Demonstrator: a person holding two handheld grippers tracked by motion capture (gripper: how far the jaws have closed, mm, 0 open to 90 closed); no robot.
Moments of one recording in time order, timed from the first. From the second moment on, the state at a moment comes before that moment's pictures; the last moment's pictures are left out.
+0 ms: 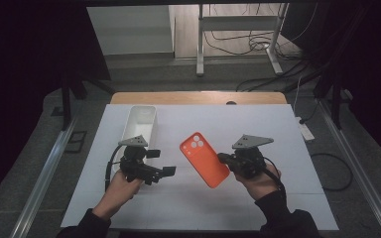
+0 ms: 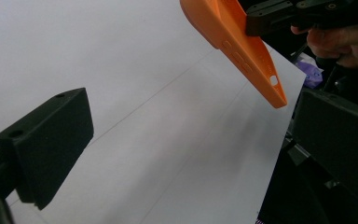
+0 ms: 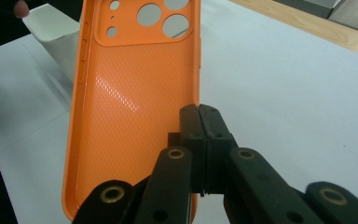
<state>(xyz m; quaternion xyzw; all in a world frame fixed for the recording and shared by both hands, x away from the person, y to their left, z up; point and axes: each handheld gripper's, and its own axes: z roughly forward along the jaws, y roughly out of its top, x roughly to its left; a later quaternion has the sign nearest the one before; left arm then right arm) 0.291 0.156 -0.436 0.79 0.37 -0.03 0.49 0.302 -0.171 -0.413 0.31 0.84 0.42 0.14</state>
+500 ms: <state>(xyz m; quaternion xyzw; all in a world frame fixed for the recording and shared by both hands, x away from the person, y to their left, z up) 0.307 0.143 -0.441 0.77 0.38 -0.07 0.50 0.301 -0.169 -0.412 0.31 0.84 0.43 0.14</state>
